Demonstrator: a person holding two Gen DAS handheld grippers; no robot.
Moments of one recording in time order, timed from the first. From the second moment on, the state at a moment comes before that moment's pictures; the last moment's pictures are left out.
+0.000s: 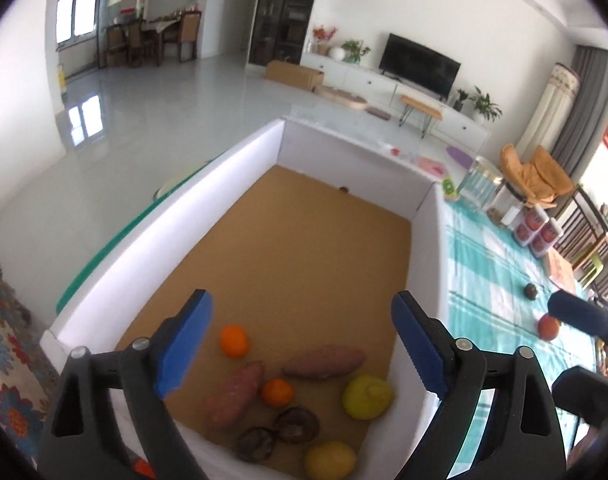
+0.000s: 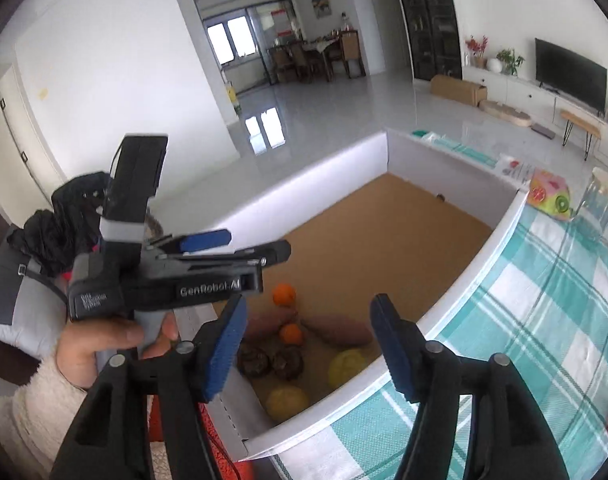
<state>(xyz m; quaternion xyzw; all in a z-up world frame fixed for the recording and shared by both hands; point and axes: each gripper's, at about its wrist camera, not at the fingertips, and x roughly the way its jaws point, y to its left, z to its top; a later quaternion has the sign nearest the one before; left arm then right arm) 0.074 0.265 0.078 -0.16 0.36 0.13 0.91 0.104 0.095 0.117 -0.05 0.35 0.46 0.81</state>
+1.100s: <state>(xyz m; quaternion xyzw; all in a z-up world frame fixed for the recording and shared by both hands) 0.166 -0.025 -0.084 0.03 0.45 -0.06 0.89 0.113 -0.284 -0.097 0.00 0.46 -0.02 0.89</state>
